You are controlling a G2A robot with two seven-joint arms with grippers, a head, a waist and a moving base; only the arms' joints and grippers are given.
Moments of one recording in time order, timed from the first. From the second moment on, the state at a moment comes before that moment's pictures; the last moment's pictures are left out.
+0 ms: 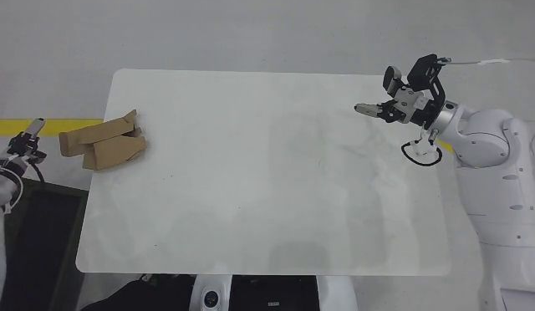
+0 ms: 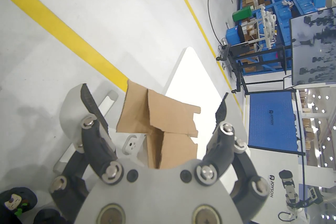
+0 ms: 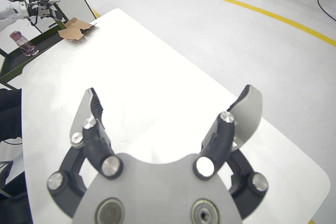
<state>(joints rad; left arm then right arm) 1.42 -0.83 -2.01 -1.24 0.01 -0.08 -0.57 -0.89 -1.04 1.44 -1.41 -0.63 -0.86 0.60</state>
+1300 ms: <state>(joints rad) 1.21 -0.90 -1.82 -0.93 -0.25 -0.19 -0.53 -0.89 -1.04 1.44 -1.41 -0.63 -0.86 0.60</state>
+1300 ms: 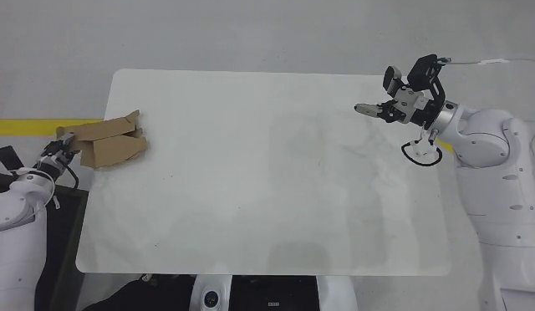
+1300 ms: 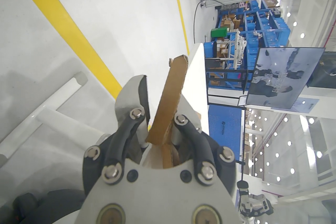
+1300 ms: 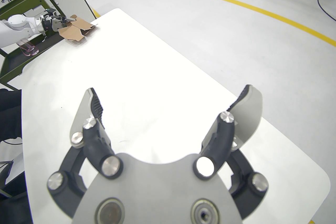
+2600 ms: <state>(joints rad) 0.54 -1.08 -1.13 -0.91 -0.46 -0.46 -1.04 -0.89 -1.04 1.44 -1.41 -0.63 -0.86 0.60</state>
